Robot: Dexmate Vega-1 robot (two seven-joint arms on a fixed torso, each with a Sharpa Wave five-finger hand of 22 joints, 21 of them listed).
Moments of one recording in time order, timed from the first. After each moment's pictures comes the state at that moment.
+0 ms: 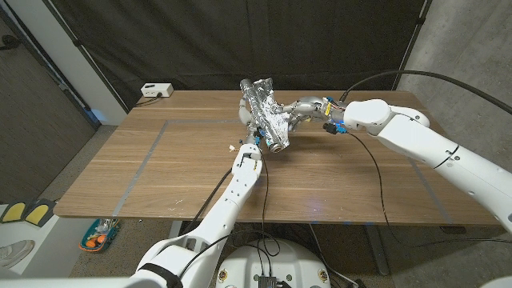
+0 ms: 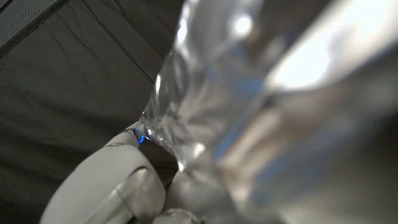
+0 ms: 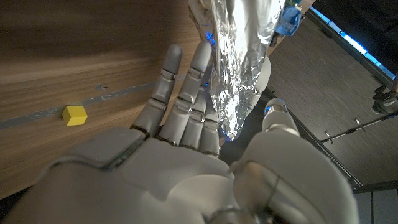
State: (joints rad) left arm 0.79 -0.13 0.30 -1.16 -1.19 -0.28 -0.22; left_hand 0.41 -0.01 0.54 0.15 0.50 0.51 -0.07 0.67 0.67 0.79 -0.18 0.65 0.71 1.16 -0.23 0.20 0.58 1.04 -0.18 0.51 0.17; right arm -0.63 -0.86 -0.61 -2.00 0.30 -0.41 0.23; right_hand 0.55 0.01 0.26 -0.14 0.20 0.69 0.06 0.24 0.21 0.91 0.00 0.34 0.30 0.98 -0.14 0.59 0.45 0.60 -0.03 0.88 0.59
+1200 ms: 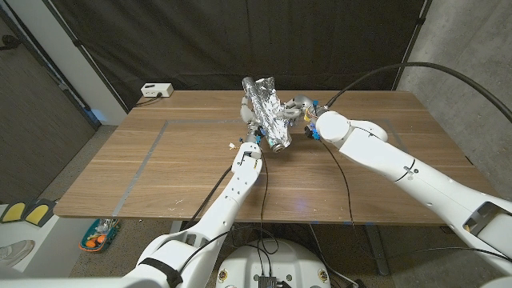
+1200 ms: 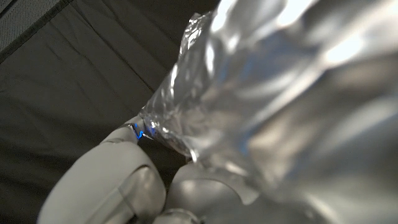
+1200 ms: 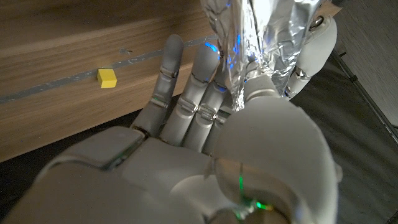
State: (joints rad) left arm 0.77 -0.12 0.31 -1.13 -1.16 -0.29 -0.22; left_hand 0.46 -0.02 0.55 0.11 0.48 0.51 -0.09 0.69 0.69 0.79 -0.19 0.65 0.70 1.16 -0.23 0.20 0.57 1.06 -0.18 0.50 0.18; right arm -0.61 -0.68 -0.75 -2.09 0.08 -0.78 -0.19; right_hand 1.09 0.08 0.21 -0.15 0.21 1.09 -0.02 0.33 0.32 1.25 -0.13 0.79 0.80 1.15 -0.22 1.02 0.88 0.67 -0.06 1.17 0.58
